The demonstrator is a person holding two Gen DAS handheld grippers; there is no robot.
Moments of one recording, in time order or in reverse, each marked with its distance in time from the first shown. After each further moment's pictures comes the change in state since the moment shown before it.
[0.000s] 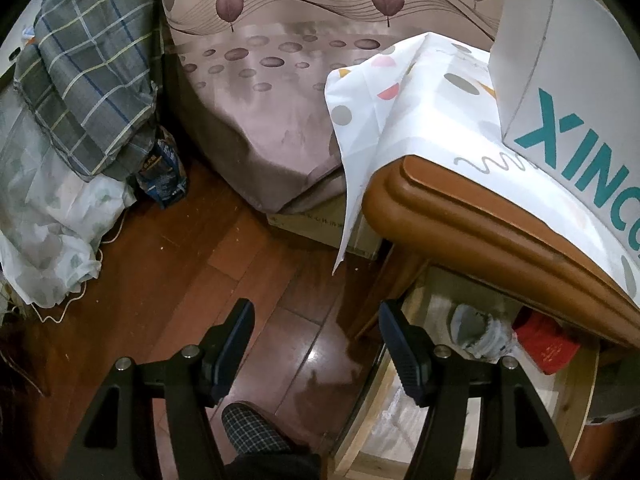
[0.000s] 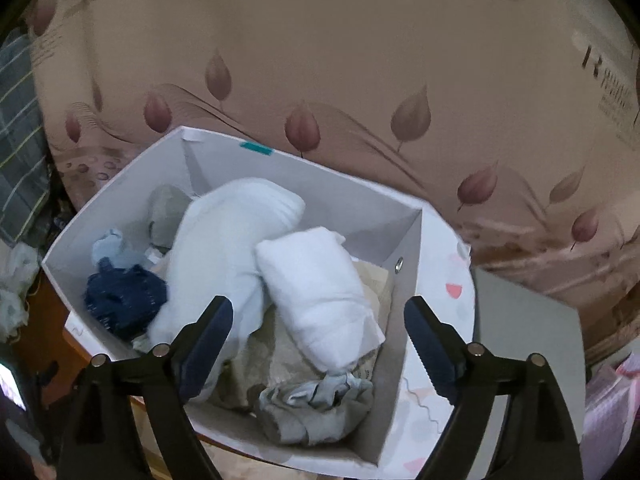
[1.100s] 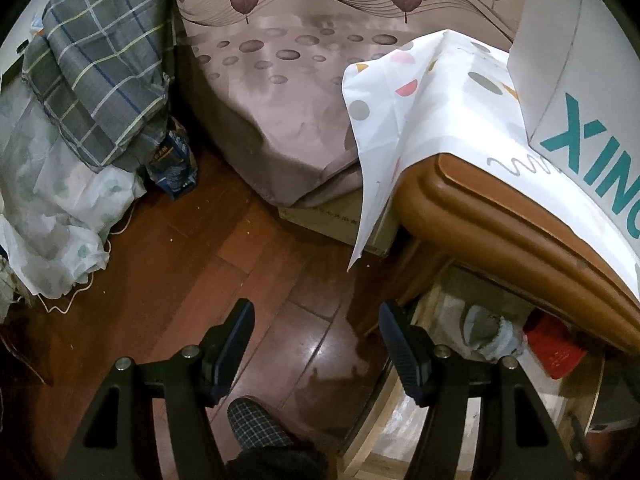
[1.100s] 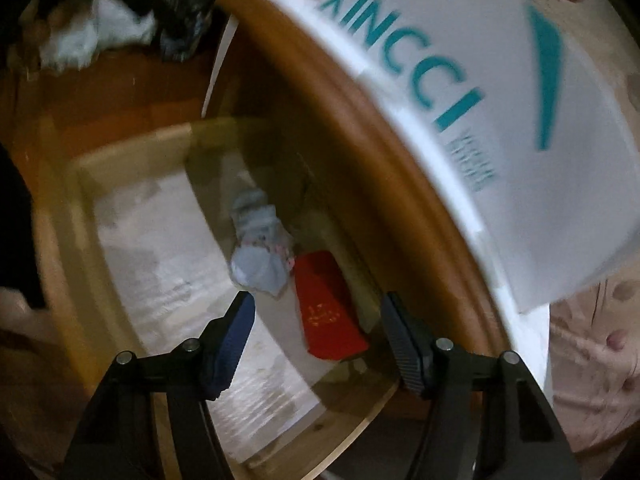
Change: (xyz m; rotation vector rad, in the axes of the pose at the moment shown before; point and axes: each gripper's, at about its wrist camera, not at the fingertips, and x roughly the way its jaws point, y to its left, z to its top) left arm 0.007 0.009 0.001 -0.027 0.018 0.033; right arm 0.066 0.110 -0.249 -0.739 -0.055 0.060
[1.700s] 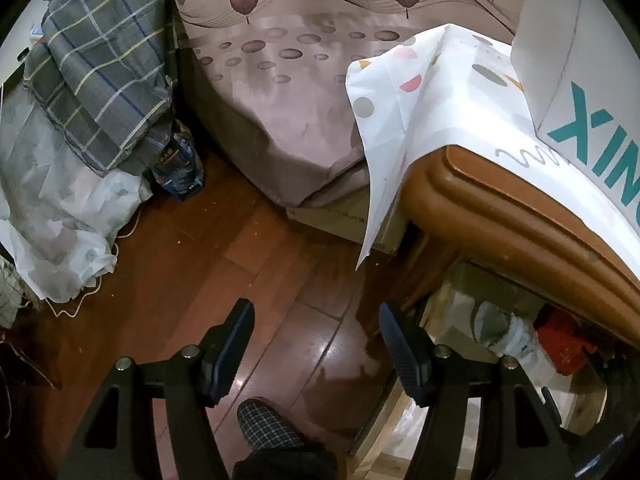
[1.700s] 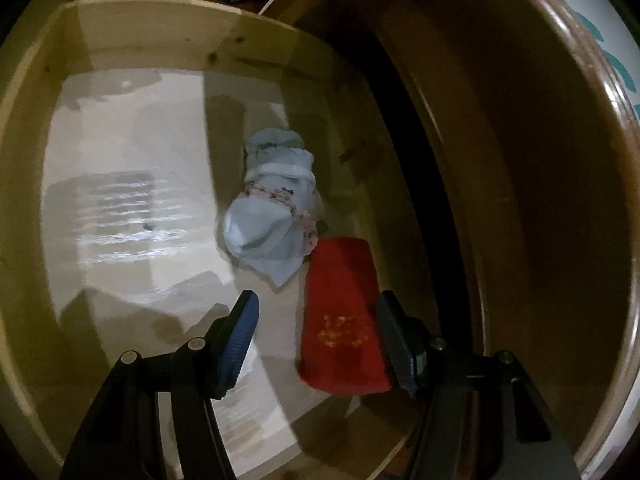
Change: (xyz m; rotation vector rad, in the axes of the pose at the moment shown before) left arm 0.001 -0.002 -0.002 0.021 0.005 0.029; right arm 0.079 0.049 -0.013 -0.272 0.002 -0.074
